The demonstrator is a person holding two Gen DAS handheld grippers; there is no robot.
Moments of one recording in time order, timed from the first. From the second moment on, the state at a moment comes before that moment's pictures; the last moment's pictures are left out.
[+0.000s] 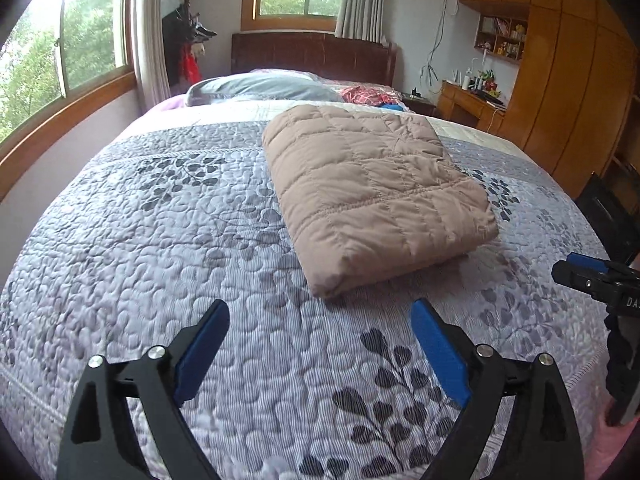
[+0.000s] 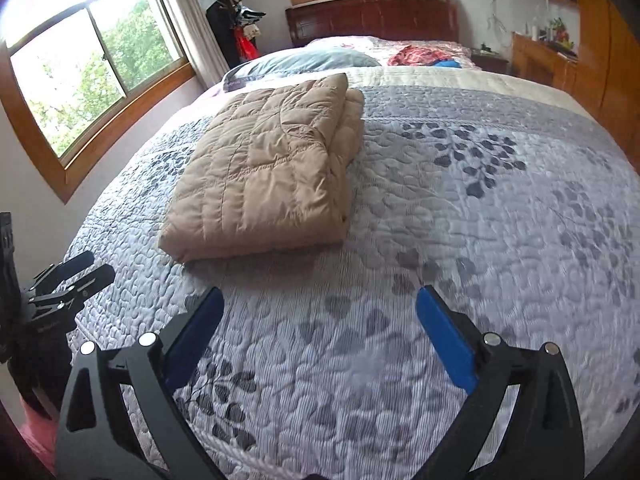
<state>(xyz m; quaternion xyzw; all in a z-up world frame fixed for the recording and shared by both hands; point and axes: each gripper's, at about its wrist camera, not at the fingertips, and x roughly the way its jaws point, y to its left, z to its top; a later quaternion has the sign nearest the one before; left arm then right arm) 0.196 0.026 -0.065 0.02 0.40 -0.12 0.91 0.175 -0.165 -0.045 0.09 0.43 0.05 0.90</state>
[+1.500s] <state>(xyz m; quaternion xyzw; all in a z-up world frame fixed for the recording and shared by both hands) 0.107 0.035 -0.038 0.05 0.37 -0.10 0.92 0.090 -0.121 -0.021 0.05 0.40 0.02 0.91</state>
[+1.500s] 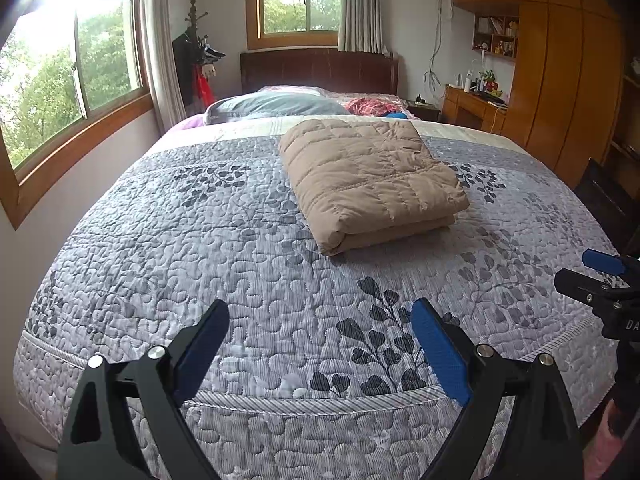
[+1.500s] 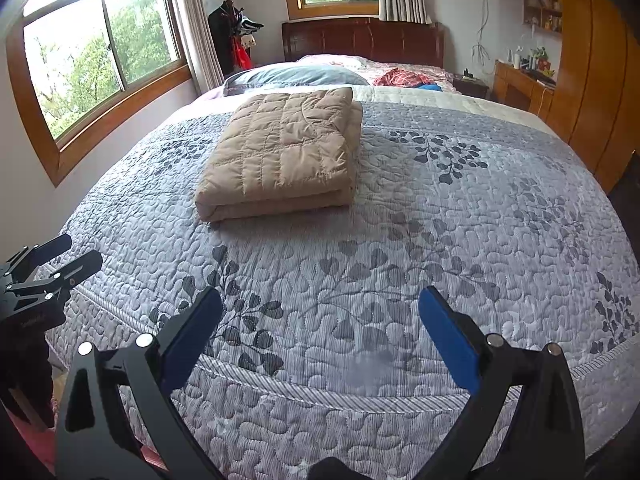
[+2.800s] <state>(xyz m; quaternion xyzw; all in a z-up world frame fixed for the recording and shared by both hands) 0.108 0.034 -0.041 0.04 0.37 -0.11 0.92 0.091 -0.120 -0.027 0.05 0.41 0.02 0.91</state>
